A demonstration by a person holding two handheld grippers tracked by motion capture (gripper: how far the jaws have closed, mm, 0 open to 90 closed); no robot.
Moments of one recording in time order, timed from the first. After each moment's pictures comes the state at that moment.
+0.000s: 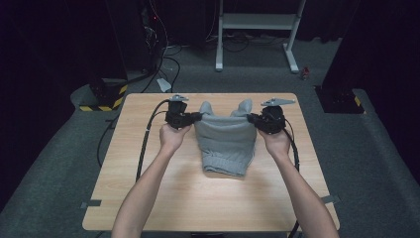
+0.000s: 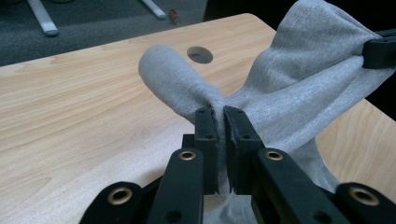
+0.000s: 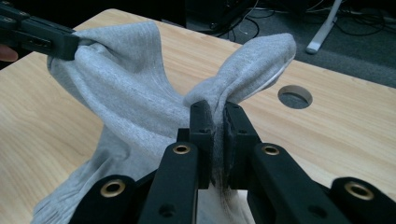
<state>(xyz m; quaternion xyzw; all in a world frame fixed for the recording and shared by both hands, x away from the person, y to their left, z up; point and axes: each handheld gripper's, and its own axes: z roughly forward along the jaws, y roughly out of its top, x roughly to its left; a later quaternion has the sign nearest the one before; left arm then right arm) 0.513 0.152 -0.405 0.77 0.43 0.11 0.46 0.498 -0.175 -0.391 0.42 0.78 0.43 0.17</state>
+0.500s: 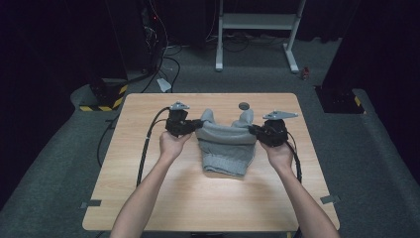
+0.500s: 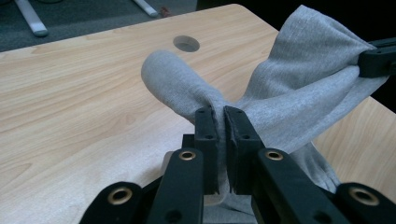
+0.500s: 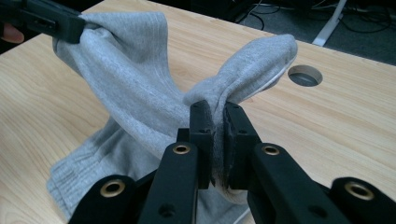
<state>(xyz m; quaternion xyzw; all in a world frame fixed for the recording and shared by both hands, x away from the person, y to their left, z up) 0.492 0.148 -0.414 0.77 0.42 0.11 0.46 0.466 -0.181 -0.409 0.41 0.79 0.43 0.17</state>
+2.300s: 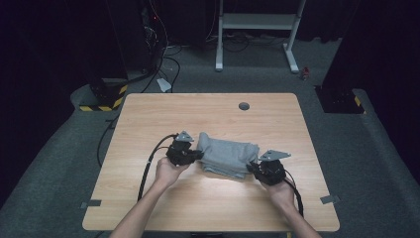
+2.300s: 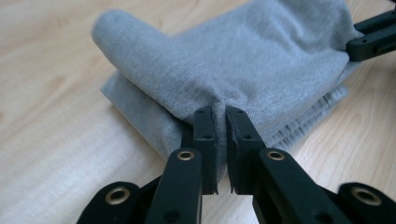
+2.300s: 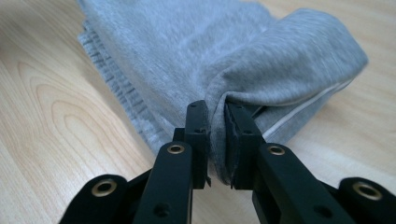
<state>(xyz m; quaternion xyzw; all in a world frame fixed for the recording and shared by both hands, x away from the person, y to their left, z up) 0.431 0.142 -0.473 0.84 0.37 0.07 0.39 0.391 -0.185 -0.489 0.37 0.84 0.38 0.13</state>
